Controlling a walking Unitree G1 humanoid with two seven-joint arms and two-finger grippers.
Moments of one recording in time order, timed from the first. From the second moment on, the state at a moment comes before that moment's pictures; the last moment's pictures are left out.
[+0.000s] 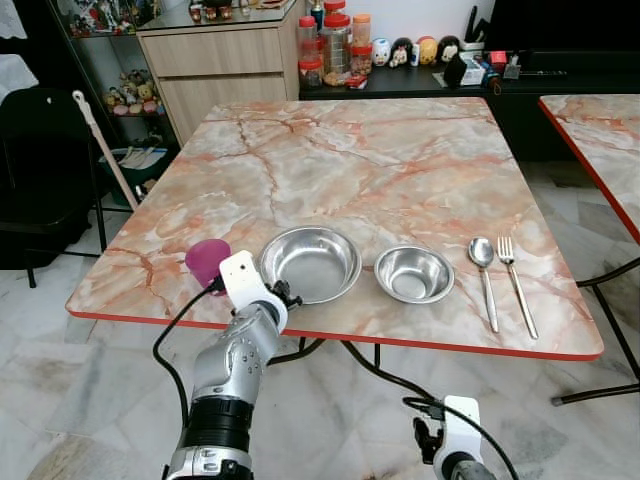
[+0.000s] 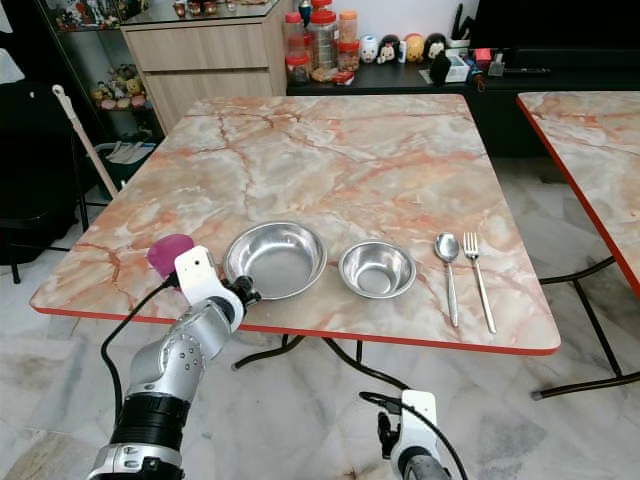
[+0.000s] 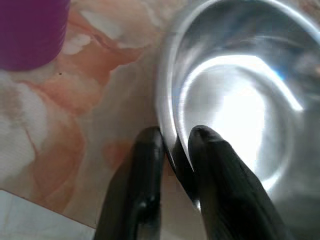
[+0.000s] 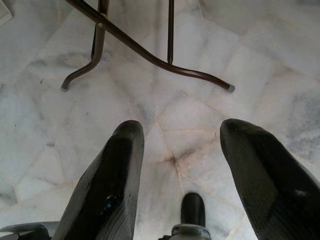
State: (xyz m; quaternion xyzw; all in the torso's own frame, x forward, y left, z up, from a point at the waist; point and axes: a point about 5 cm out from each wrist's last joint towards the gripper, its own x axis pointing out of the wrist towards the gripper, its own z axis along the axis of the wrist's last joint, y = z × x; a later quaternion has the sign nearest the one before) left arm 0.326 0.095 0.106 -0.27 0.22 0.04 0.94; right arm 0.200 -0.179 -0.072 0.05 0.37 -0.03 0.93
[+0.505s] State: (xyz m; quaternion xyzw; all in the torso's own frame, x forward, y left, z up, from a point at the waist) left arm 0.329 0.106 0.109 -0.29 0.19 0.08 0.94; right arm 0.200 -0.181 -0.072 0.05 0.38 -0.03 0.92
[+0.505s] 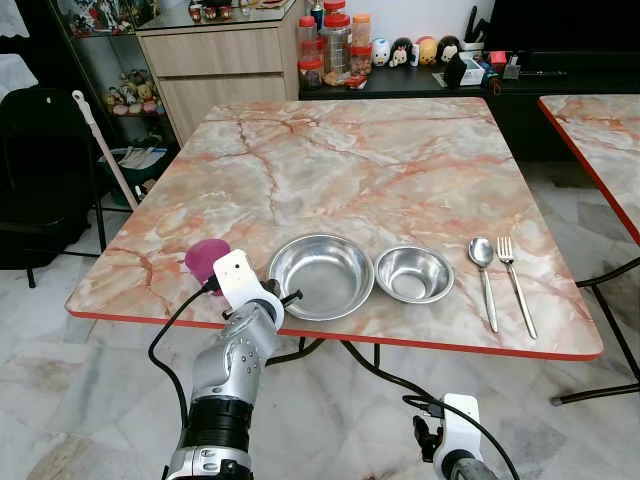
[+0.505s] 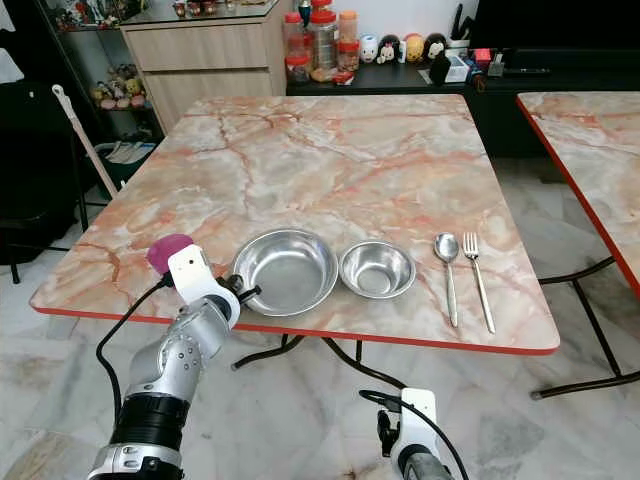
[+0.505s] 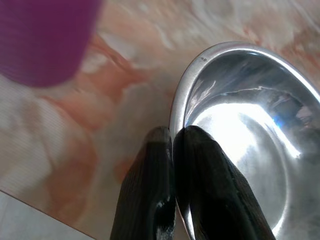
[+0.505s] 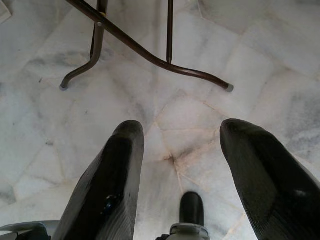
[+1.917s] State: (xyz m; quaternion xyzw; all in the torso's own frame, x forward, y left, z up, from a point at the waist) left arm 0.344 0.096 0.165 -0.23 -0.15 -0.05 0.96; right arm 0.204 -0.178 -0.070 0.04 0.37 -0.01 0.93
